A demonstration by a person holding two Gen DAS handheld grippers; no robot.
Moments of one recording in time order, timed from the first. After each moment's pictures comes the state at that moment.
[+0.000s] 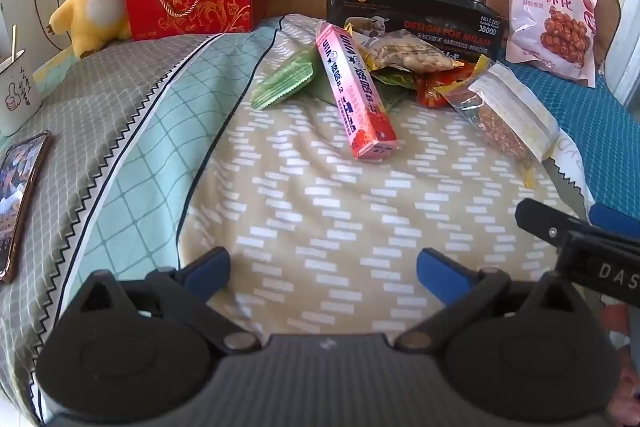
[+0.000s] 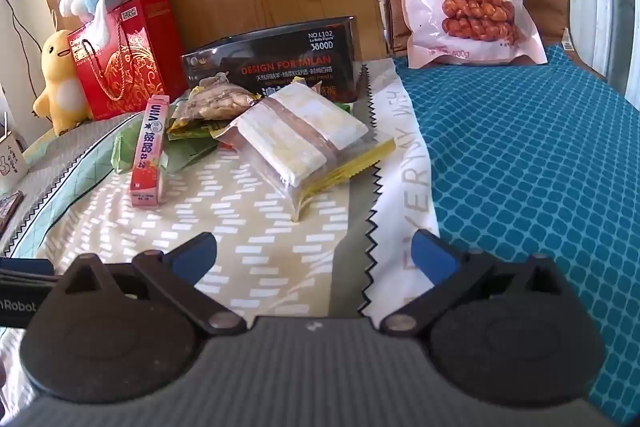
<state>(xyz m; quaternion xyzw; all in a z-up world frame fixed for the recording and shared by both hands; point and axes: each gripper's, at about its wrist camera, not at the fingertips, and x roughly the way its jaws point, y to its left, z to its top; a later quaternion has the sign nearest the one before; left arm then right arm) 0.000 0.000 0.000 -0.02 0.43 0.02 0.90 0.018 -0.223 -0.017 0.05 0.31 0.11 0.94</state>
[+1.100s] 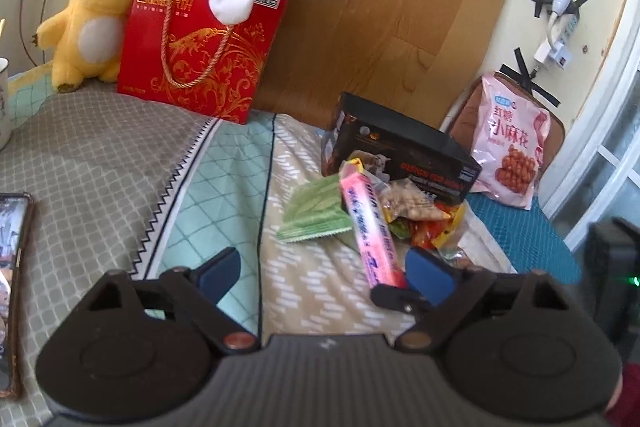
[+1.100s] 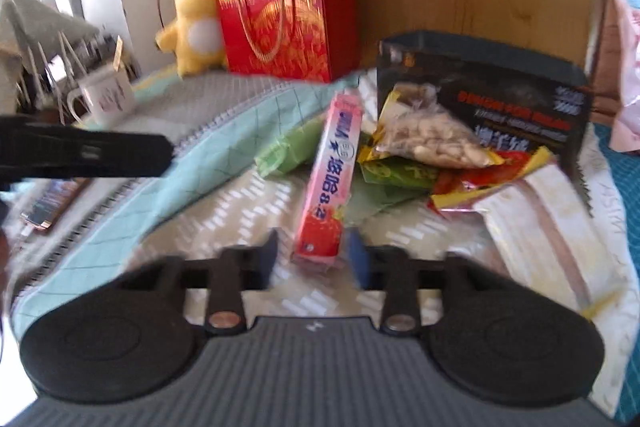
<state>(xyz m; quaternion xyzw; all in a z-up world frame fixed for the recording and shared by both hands) 0.022 0.104 0.039 -0.16 0.31 -0.10 0.93 0.081 -0.116 -0.001 -0.03 0.34 0.33 0.88</state>
